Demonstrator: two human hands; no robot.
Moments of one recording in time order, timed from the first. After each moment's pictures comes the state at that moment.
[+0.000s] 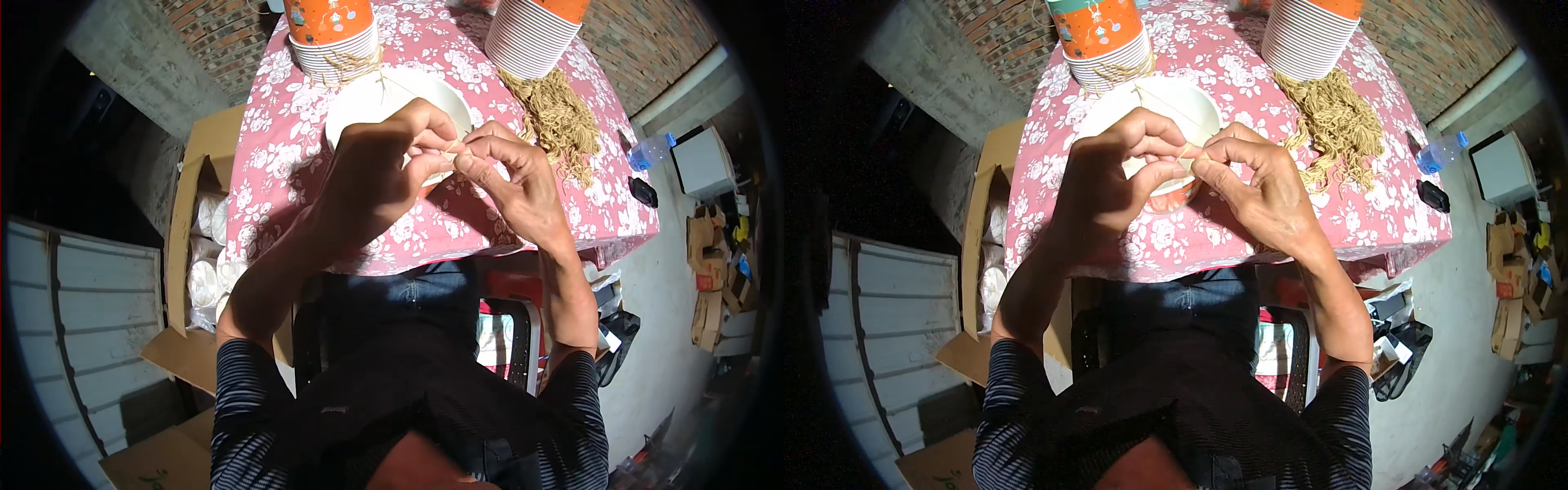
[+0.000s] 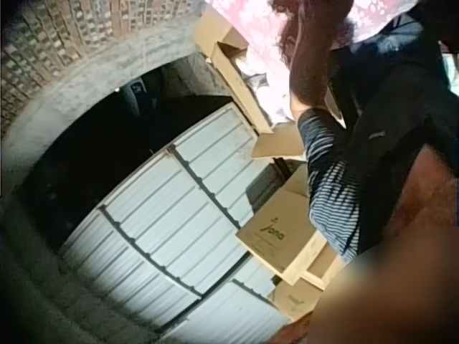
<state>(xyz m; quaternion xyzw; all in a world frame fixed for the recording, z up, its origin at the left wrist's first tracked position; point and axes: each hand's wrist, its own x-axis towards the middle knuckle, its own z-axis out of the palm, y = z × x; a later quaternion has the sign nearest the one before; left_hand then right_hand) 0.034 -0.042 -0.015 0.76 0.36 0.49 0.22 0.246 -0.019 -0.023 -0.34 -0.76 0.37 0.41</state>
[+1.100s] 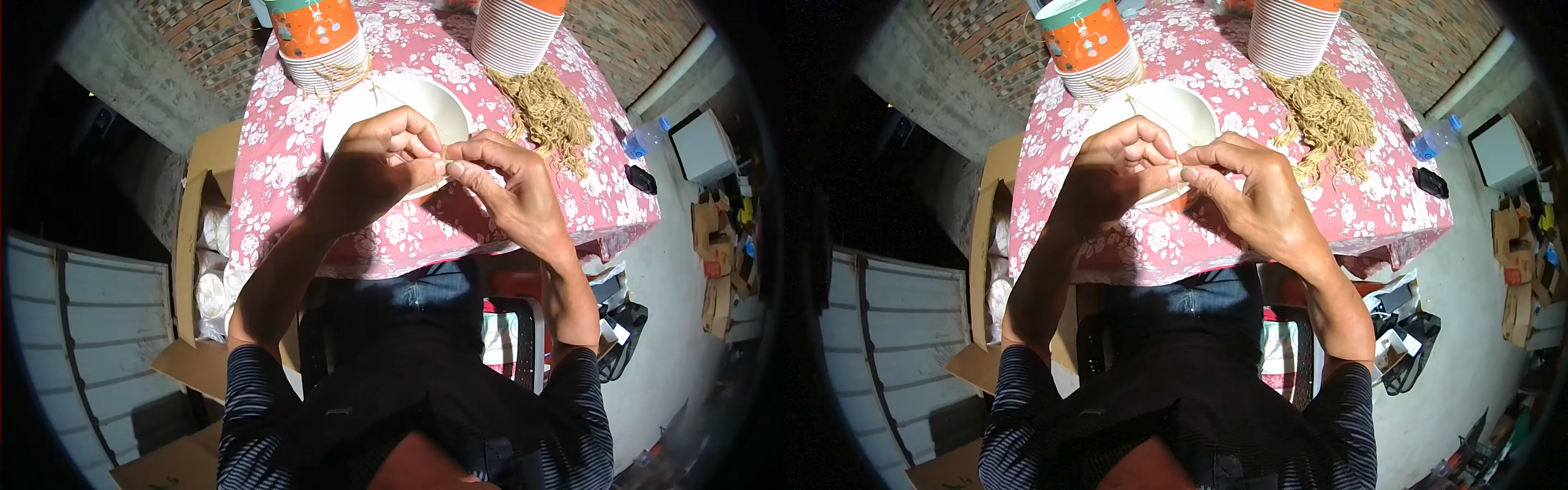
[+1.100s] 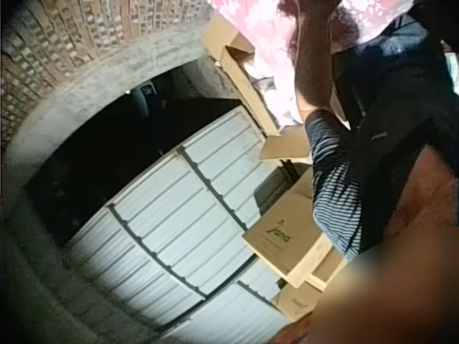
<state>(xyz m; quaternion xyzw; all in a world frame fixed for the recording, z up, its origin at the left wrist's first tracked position) 0.033 -0.033 -0.022 0.65 0.38 0.43 0.49 0.254 -0.035 -0.012 -0.35 -0.78 0.32 0.41</state>
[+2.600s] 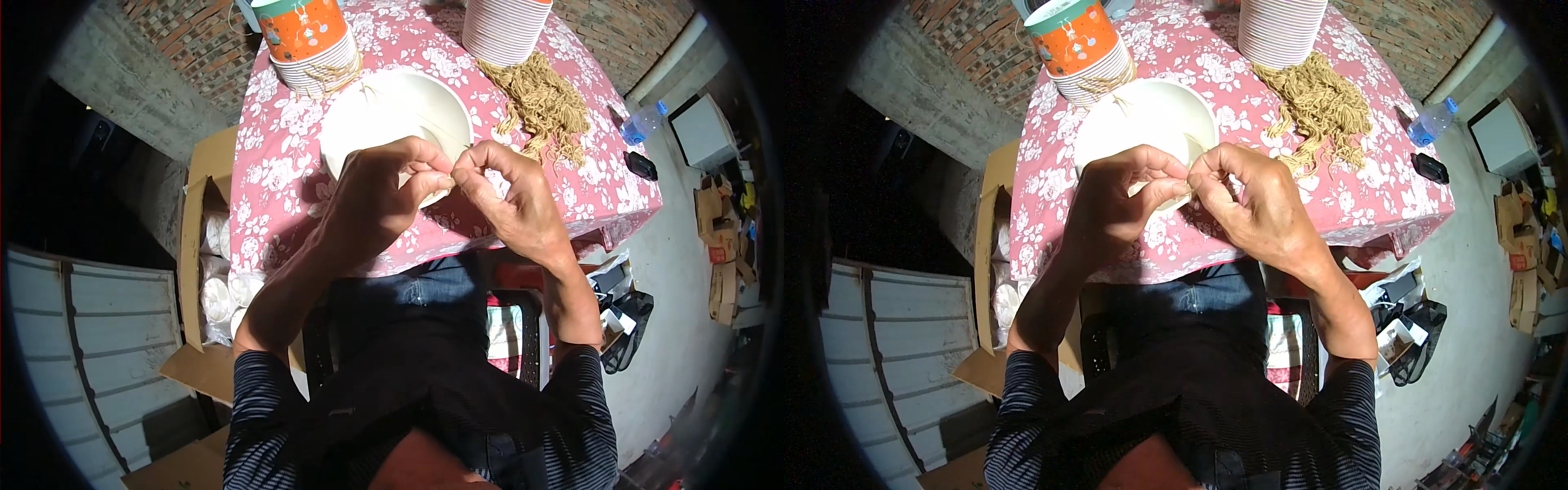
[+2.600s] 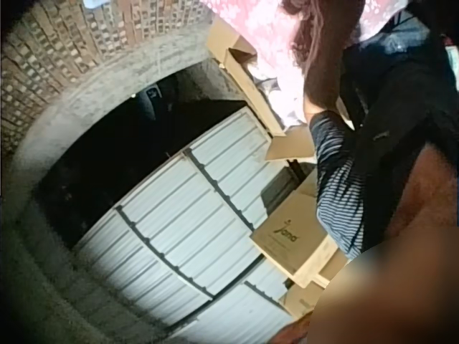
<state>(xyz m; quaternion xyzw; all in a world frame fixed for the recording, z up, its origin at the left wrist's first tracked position) 0.053 -0.060 -0.024 0.73 0.39 0.43 0.35 0.264 -0.050 -0.028 -0.35 -0.76 0.32 0.44</state>
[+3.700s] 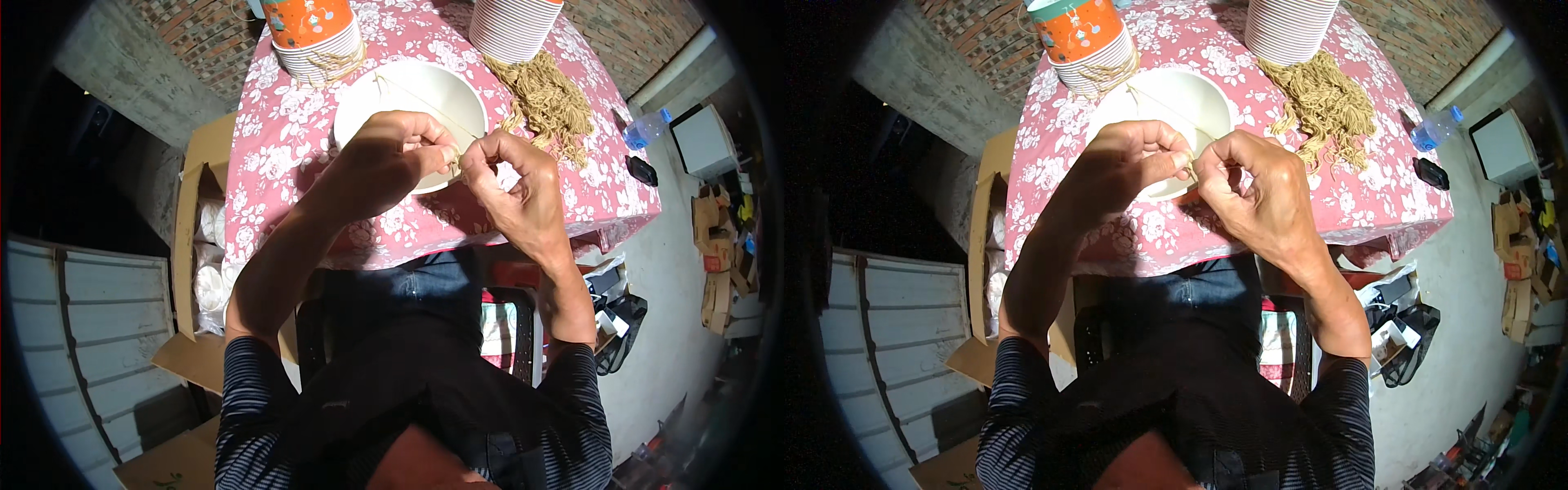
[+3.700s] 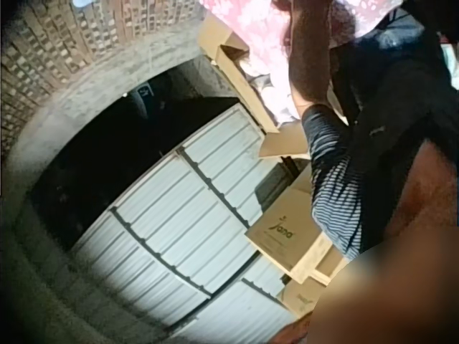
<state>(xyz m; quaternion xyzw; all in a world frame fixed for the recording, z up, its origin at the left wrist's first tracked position) 0.046 -0.030 -0.016 0.64 0.43 0.34 0.53 0.259 -0.043 -0.026 -0.38 -0.77 0.23 0.46</state>
